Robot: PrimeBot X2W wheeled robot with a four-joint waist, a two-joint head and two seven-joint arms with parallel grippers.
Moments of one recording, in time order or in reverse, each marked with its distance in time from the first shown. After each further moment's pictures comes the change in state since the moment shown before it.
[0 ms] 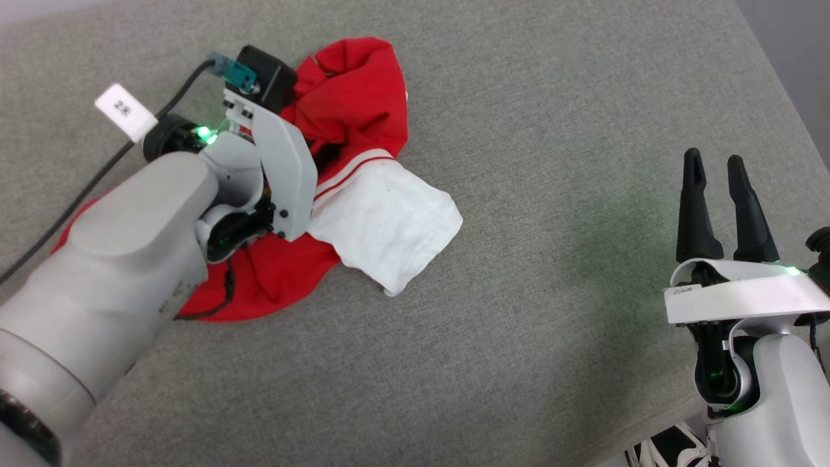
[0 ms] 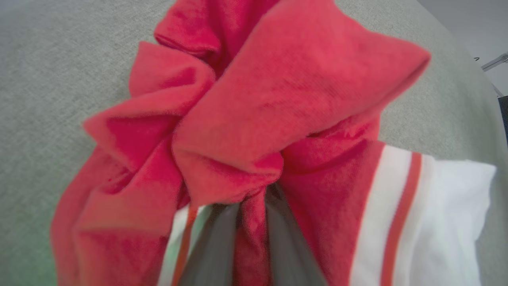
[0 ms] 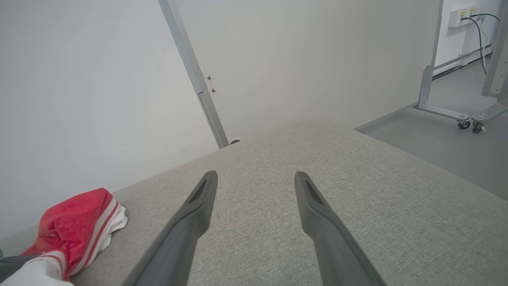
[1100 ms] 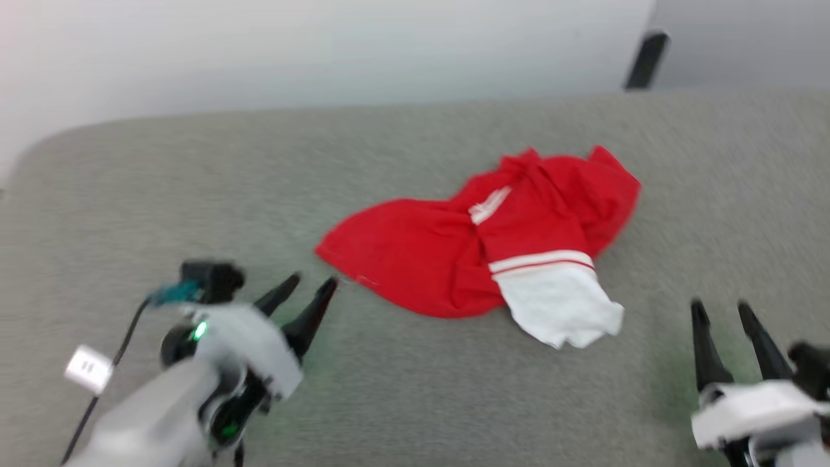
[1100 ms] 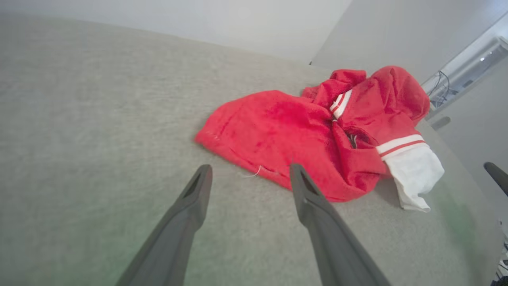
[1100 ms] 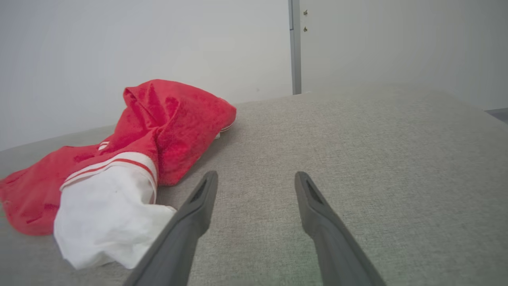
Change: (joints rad) left arm 0.488 0.043 0.137 -0.090 -0.166 0.001 -0.490; right arm 0.207 -0.128 0.000 0.183 -0.154 0.000 0.000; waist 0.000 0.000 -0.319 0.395
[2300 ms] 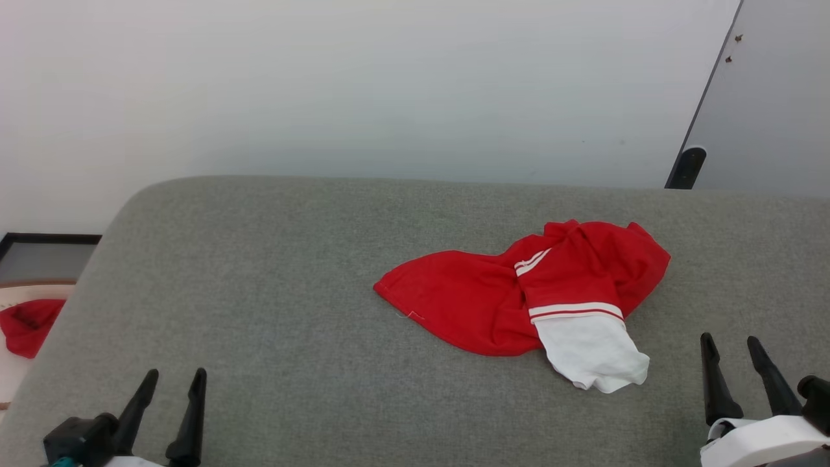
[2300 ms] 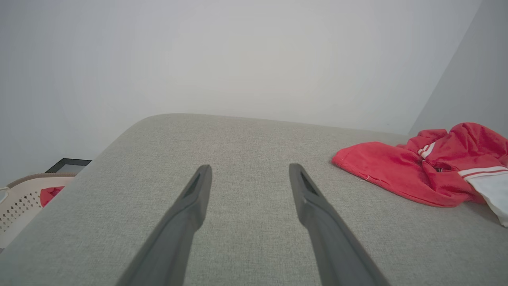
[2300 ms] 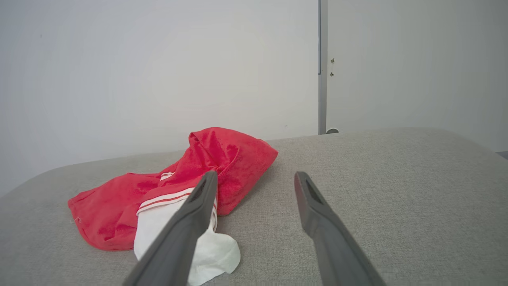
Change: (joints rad) left arm 0.765 -0.135 1.044 -0.363 0.844 0.012 -0.002; right arm 0.104 -0.005 -0.025 -0.040 0.016 0.000 0.007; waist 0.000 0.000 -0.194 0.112
